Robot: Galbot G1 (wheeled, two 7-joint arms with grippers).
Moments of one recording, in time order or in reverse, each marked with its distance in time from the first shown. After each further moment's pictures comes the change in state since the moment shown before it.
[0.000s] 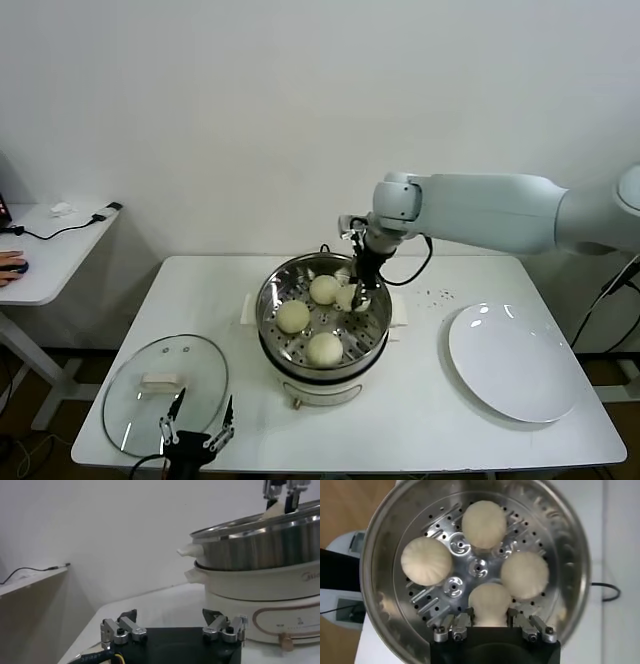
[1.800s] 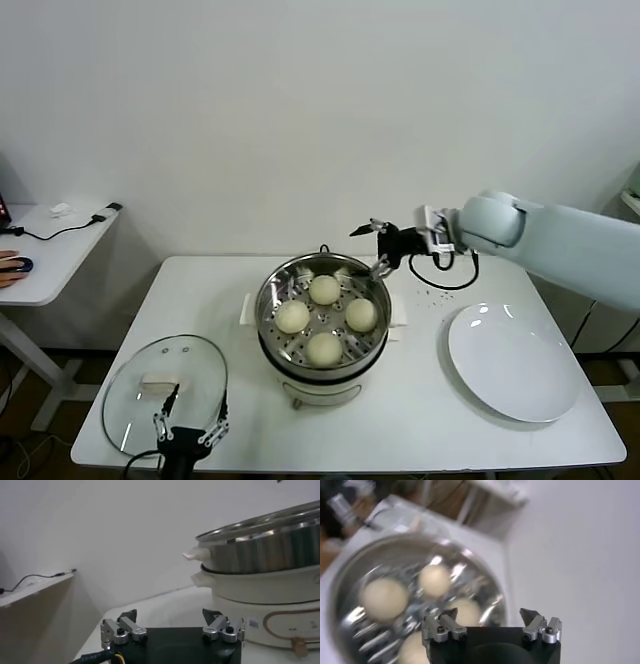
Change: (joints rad) left arm -0.008 -0.007 -0.022 -0.010 0.023 -0.005 -0.007; right arm -0.291 -0.536 0.486 0.298 -0.107 0.443 0.415
